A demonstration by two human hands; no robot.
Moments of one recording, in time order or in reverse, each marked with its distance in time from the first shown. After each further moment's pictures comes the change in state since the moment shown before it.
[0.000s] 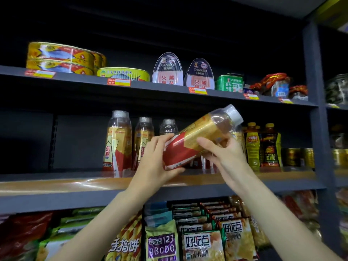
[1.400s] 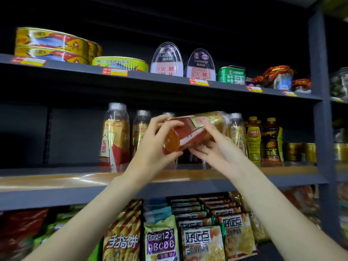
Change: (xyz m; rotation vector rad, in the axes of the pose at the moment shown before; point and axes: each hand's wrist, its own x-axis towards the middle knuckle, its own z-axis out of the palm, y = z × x) left_hand 0.017 0.006 -0.008 -0.014 0.058 0.154; right_hand 0.017 0.004 0.008 0.330 -0.015 0.341
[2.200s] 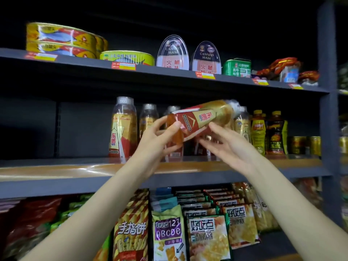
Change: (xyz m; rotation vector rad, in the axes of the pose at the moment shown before) left_hand 0.000 0.025 -0.015 -0.908 0.016 -0.772; right_hand -0.007 -0.004 -0.012 -0.033 -0.087 0.006
